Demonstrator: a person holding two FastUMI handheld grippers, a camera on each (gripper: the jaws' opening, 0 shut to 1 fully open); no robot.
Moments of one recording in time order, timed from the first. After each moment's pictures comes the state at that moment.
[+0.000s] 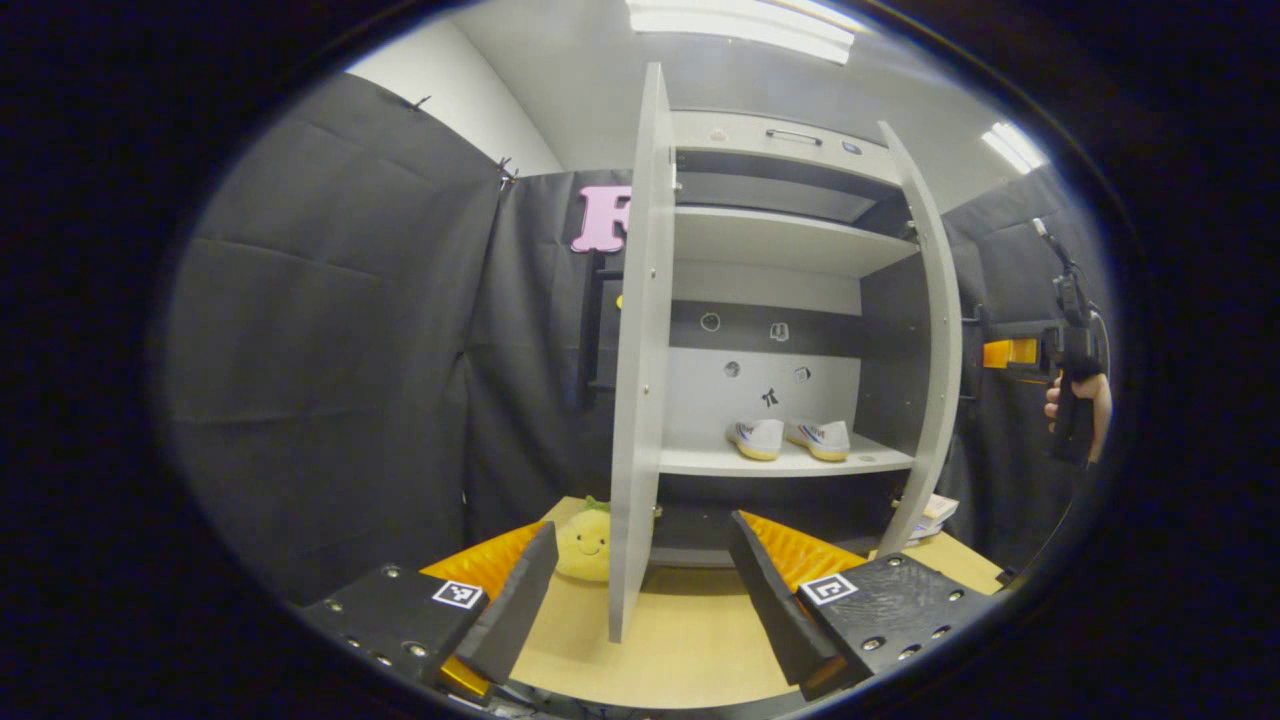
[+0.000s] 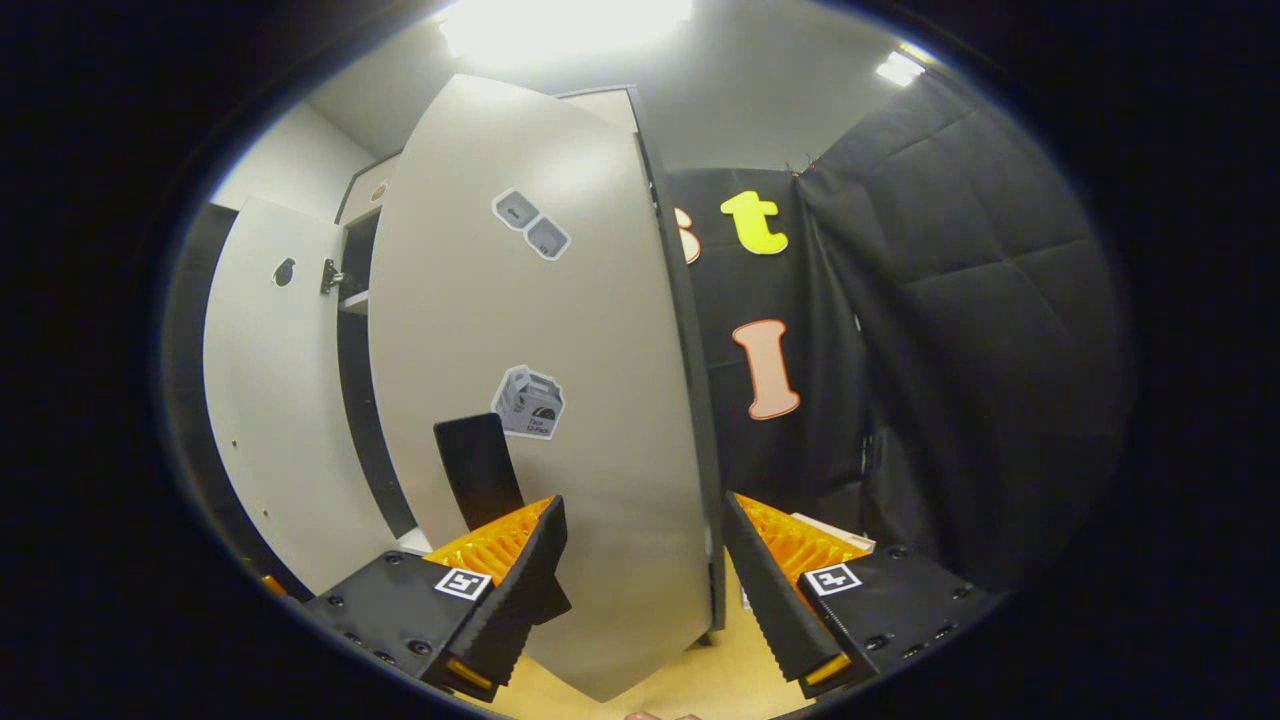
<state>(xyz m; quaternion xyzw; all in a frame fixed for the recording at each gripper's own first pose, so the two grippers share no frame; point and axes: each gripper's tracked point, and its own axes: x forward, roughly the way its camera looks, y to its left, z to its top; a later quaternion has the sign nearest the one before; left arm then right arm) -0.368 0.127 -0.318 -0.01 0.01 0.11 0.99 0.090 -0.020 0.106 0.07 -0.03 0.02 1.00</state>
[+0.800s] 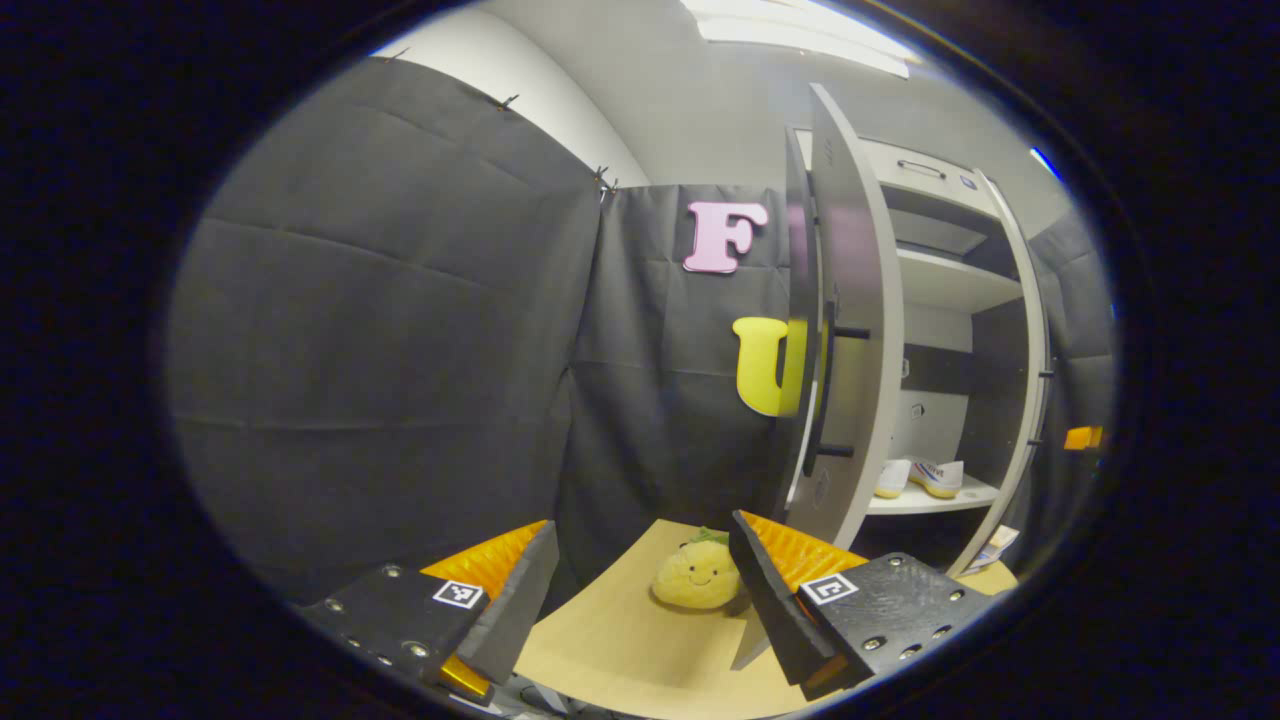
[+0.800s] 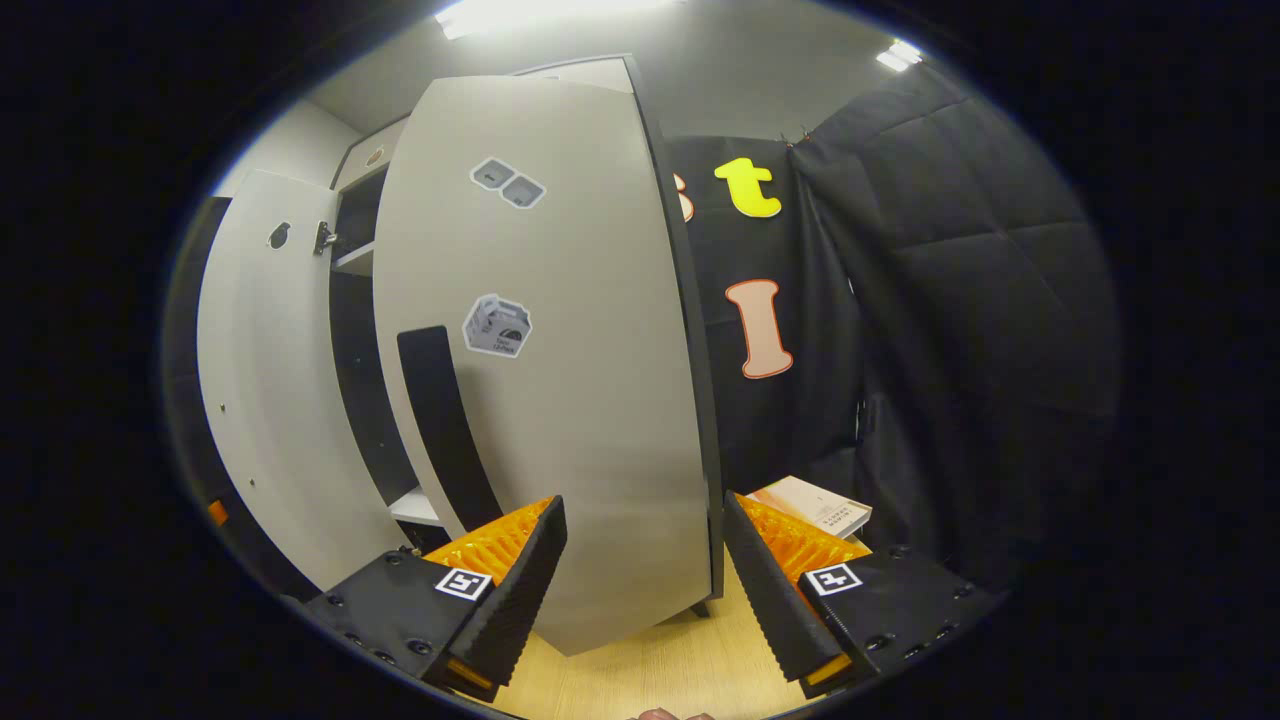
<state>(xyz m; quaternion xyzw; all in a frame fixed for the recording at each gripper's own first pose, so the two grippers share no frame) -0.382 0.296 -0.278 -0.05 -0.02 0.22 0.97 0.075 -0.034 0.046 0.05 0.03 -0.02 1.00</state>
